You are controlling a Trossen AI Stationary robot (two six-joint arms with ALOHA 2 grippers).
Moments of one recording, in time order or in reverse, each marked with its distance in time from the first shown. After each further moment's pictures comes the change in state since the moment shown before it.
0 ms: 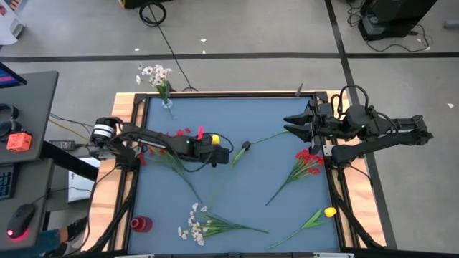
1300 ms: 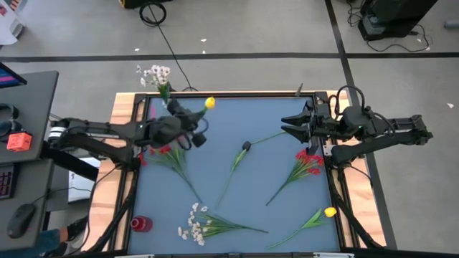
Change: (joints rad) left arm 0.064 -0.571 -0.255 0.463 -0.391 1.435; right arm 0.000 0.028 0.000 0.025 0.000 0.000
